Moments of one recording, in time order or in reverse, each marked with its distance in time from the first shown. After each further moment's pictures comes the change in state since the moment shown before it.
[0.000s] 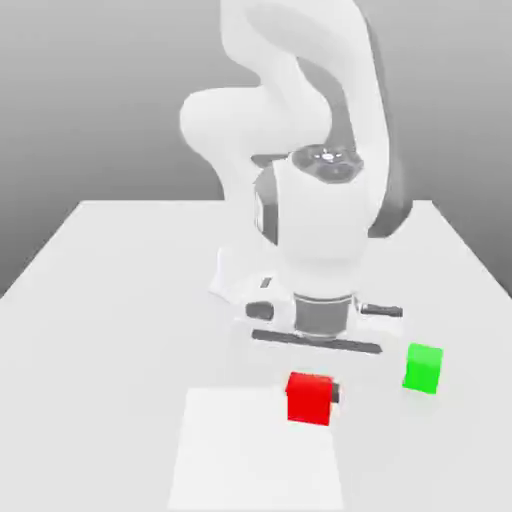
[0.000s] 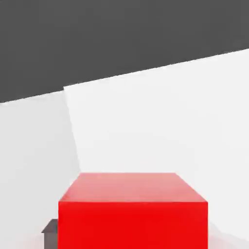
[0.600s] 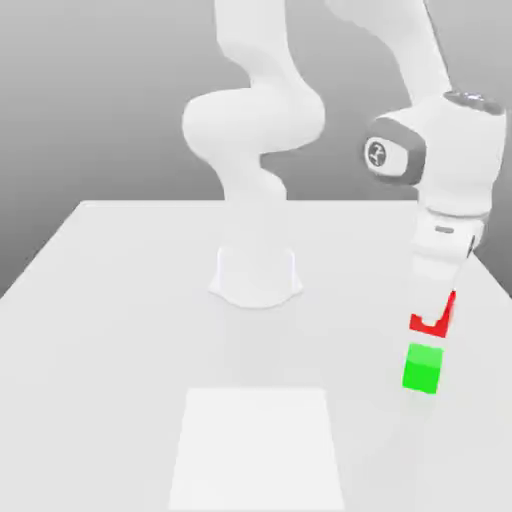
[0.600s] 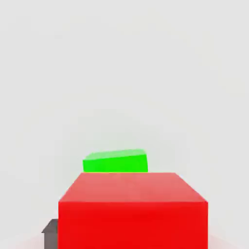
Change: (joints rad) arm 0.340 -0.067 0.141 -0.120 0.014 0.053 -0.622
